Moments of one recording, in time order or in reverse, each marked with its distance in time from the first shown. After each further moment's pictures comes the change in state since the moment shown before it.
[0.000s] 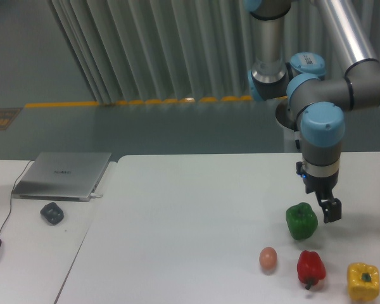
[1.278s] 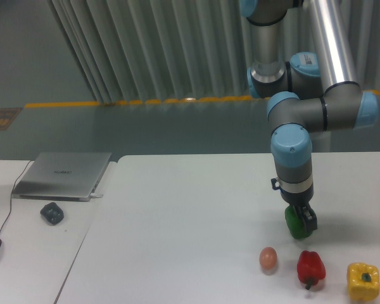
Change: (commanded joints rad) arm -0.071 -0.054 0.021 0.051 0.054 -0.069
